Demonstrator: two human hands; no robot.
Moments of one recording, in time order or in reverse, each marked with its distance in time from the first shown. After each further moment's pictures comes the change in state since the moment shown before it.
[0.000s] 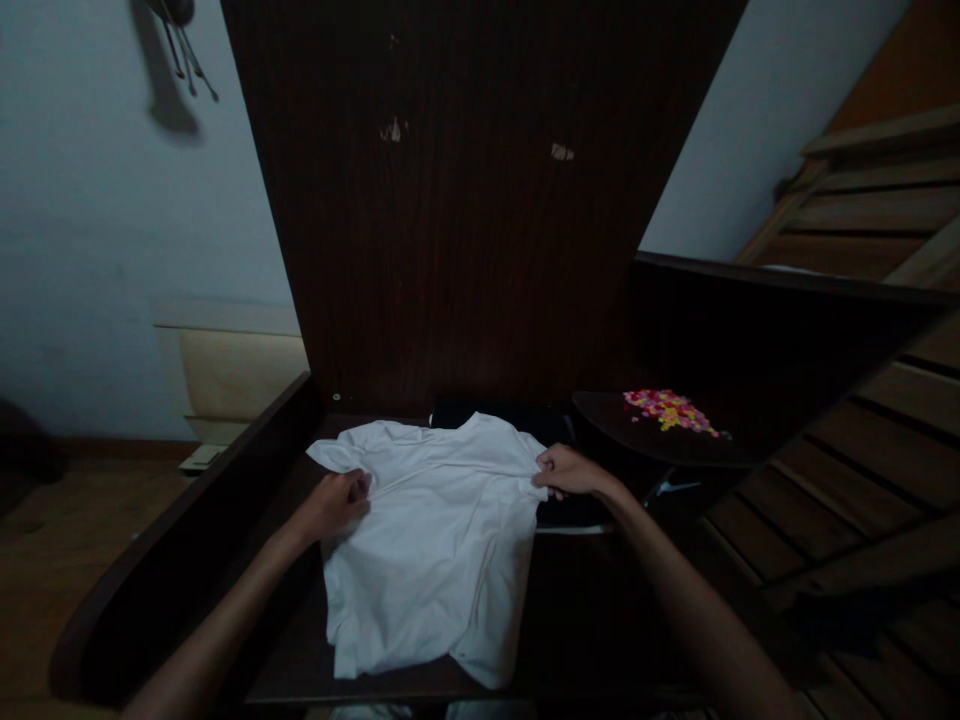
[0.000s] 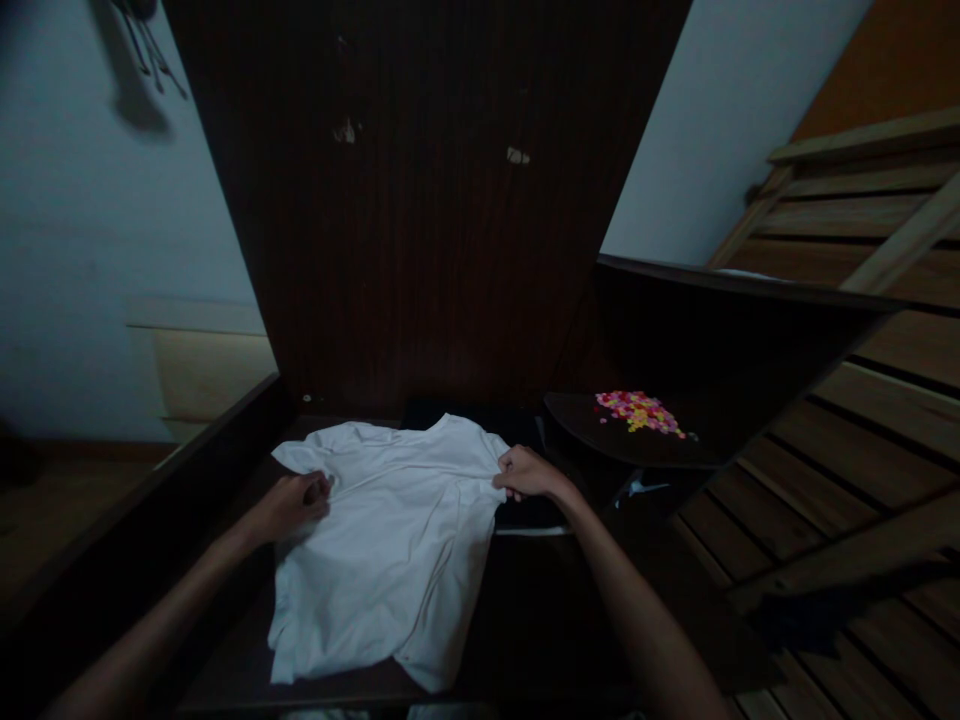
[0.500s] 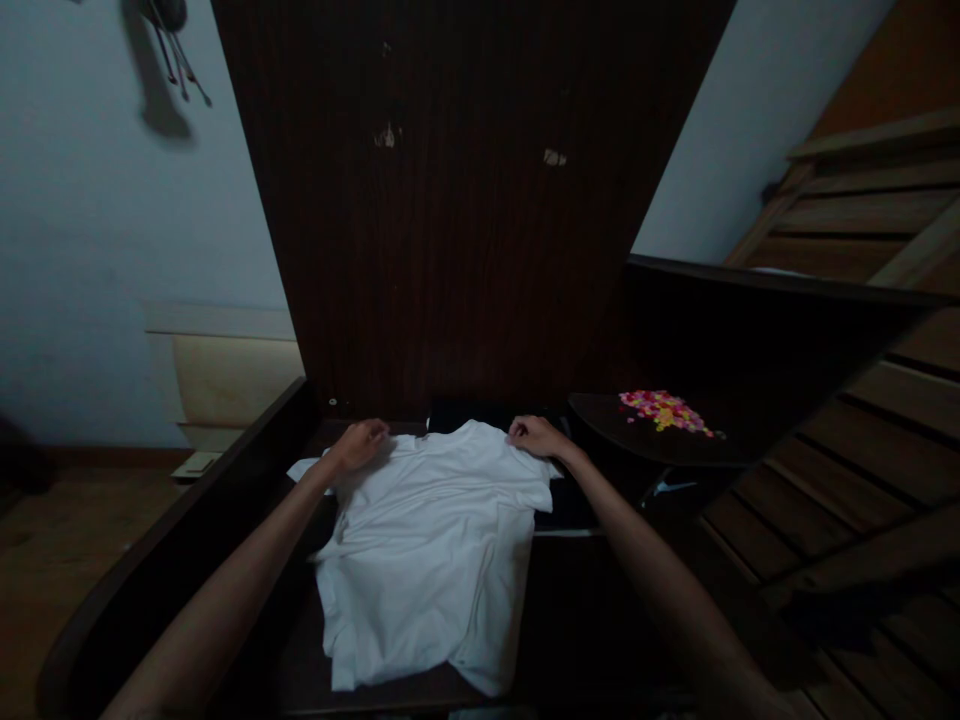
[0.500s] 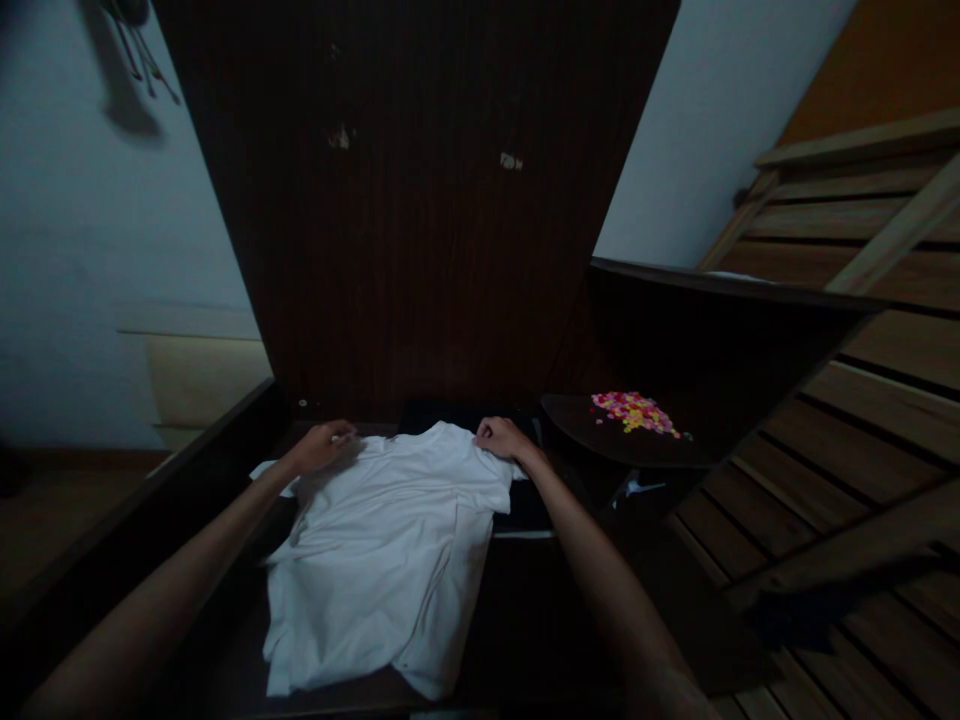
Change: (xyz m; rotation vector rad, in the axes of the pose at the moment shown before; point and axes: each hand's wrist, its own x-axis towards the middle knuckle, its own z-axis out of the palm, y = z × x) left_hand 0.100 0.005 -0.022 0.077 0.089 0.142; right_hand 0.076 0.000 -0.017 -0.314 0.332 -0.199
